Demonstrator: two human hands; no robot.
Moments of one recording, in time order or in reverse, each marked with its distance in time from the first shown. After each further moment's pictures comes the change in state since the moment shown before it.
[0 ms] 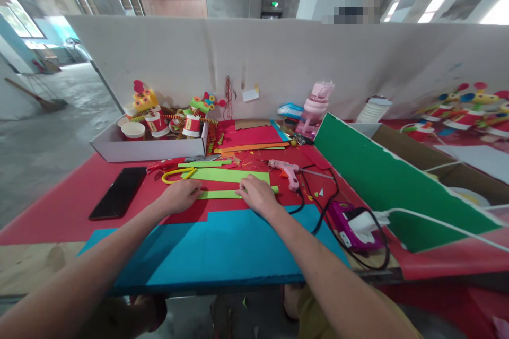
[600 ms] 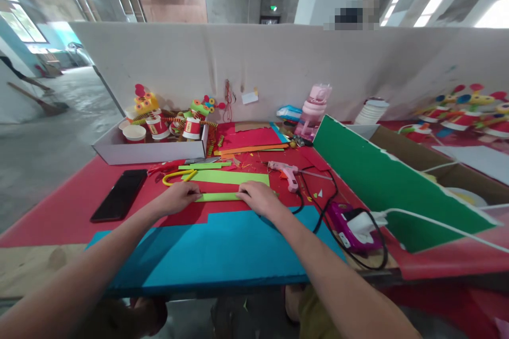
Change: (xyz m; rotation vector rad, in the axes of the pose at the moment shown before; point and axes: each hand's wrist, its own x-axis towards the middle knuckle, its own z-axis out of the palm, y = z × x) left_hand -0.003 -0.013 0.000 -0.332 0.004 0.074; right_hand -0.003 0.012 -0.006 0.140 -0.051 -0.137
